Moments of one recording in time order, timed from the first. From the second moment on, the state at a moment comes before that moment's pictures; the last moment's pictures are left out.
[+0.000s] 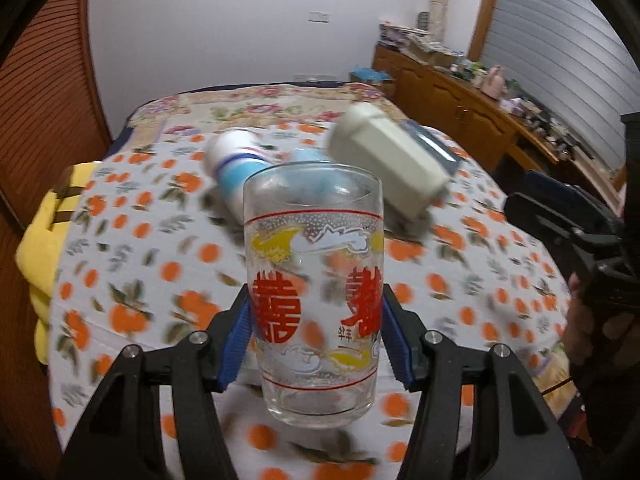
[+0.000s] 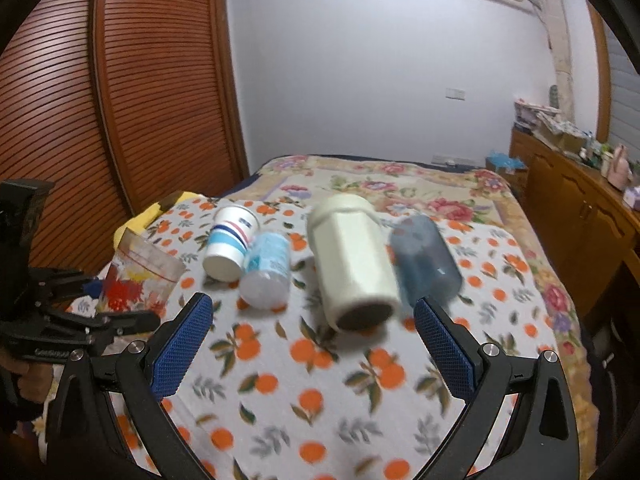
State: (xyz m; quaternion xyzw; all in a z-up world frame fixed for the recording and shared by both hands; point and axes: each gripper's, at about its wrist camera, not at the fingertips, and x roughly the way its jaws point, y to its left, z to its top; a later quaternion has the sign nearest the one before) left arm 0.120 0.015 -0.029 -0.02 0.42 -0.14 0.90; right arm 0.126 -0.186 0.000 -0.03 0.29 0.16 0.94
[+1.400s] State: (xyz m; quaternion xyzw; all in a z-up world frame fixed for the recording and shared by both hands) left arm 0.140 -0.069 -0.075 -0.01 0.47 -0.18 0.86; right arm 0.108 -0.250 -0.050 0.00 0.34 0.12 0.93
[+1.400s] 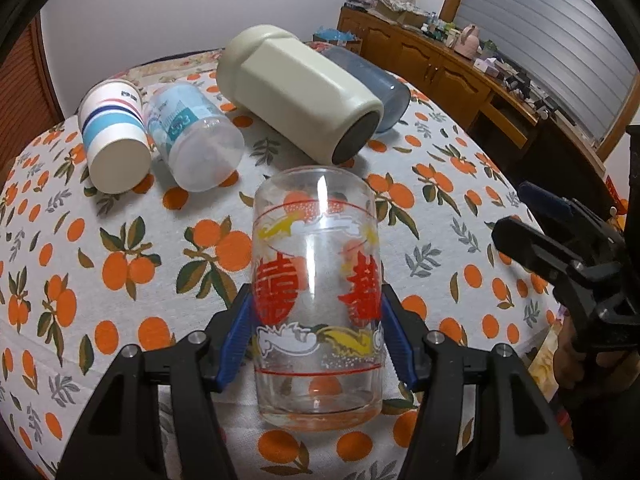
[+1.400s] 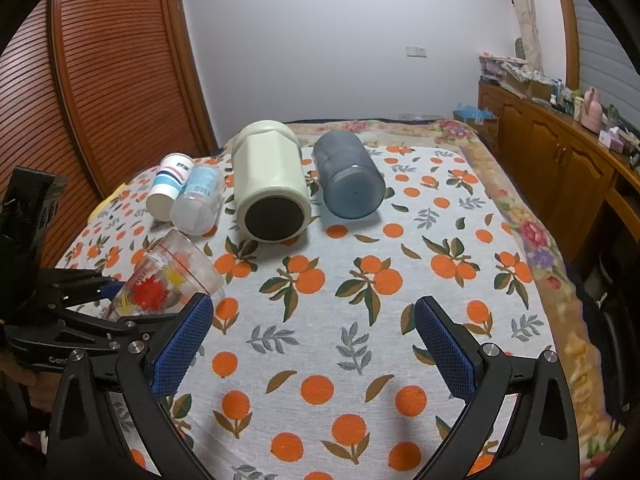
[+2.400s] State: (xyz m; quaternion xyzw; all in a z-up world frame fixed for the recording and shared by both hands) left arm 0.081 -0.001 -0.018 -0.01 0.34 -0.09 0.94; right arm 0.107 -0.170 -0.051 0.00 0.38 0.19 0.91
